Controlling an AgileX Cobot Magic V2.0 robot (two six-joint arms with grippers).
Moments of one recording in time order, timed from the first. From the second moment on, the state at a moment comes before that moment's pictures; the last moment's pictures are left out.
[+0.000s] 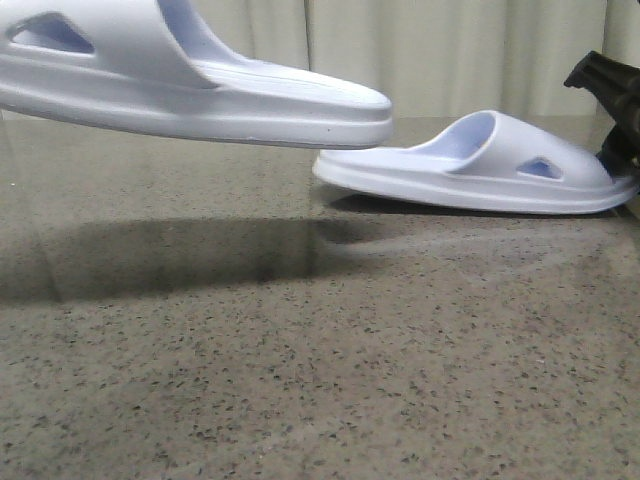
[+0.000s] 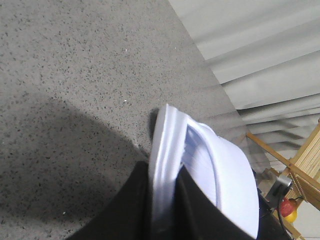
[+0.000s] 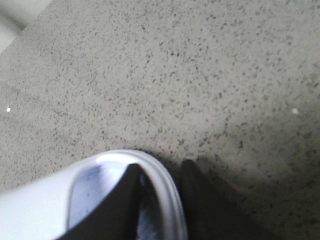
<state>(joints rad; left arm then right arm) -0.18 0.77 -0.54 -1.12 0.52 0.08 0.18 1.47 -0.64 0.58 -0.23 0.18</state>
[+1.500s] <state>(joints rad) -0.18 0.77 -0.54 -1.17 0.53 0.08 0.18 0.81 -0.67 0.57 0.15 0.18</state>
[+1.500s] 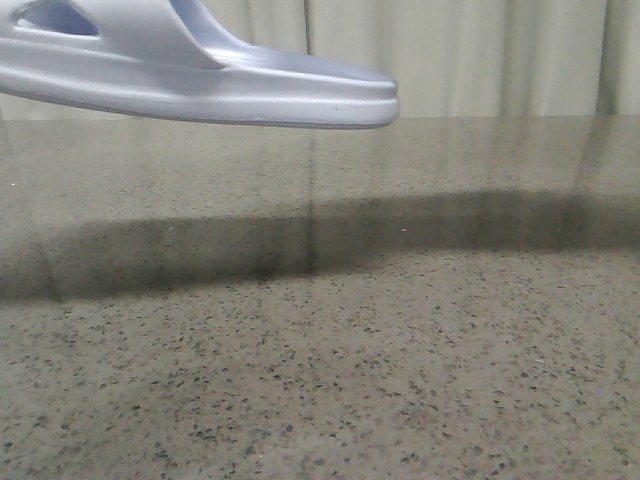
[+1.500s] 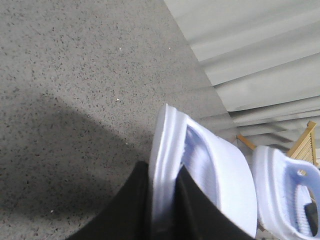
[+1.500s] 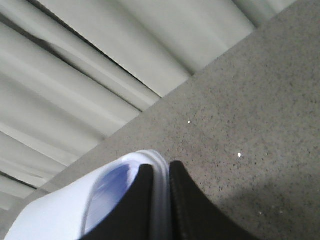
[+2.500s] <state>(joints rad) -0.17 0.77 -0.54 -1.58 0.67 0.28 0.41 0.90 -0.67 0.56 0.04 0.17</state>
